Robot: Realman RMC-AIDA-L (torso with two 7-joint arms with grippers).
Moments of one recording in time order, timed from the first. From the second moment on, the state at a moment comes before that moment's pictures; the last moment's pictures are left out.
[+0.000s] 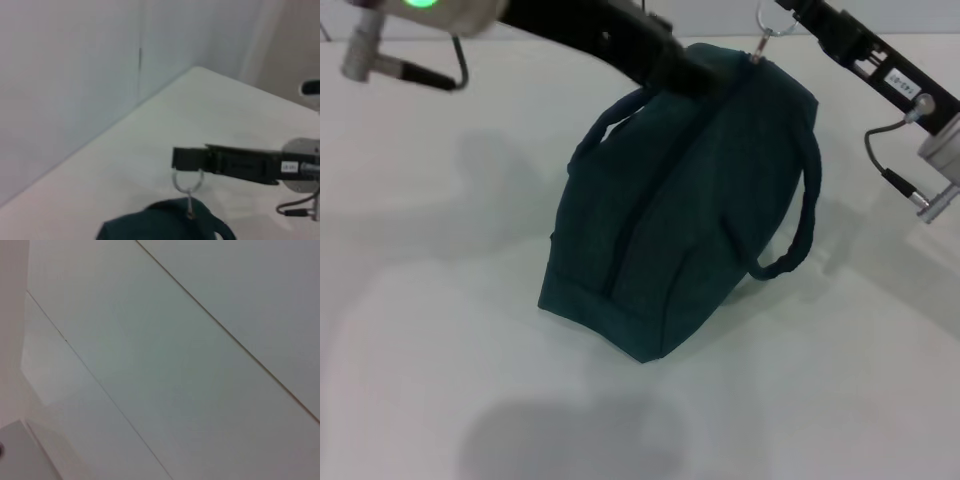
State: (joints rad) left arm -0.65 -2.08 1.29 1.93 2.29 1.70 -2.82; right arm 0.60 2.03 -1.74 -0.34 -0.26 -1.37 1.29
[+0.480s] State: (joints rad) left arm -0.65 -2.09 1.45 1.85 2.39 1.61 -2.88; right arm 0.62 2.03 -1.75 -0.34 -0.26 -1.37 1.29
